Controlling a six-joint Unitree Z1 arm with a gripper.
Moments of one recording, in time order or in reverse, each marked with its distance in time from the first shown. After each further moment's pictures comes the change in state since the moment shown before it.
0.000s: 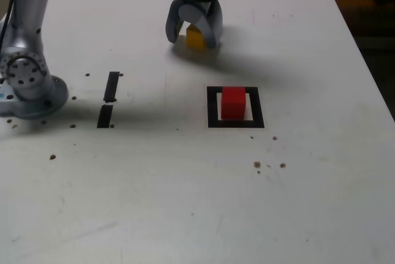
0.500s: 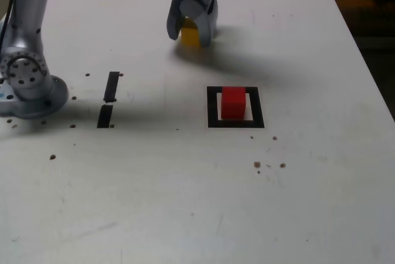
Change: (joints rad) arm 0.008 -0.014 -0.055 0.086 -0.031 0.004
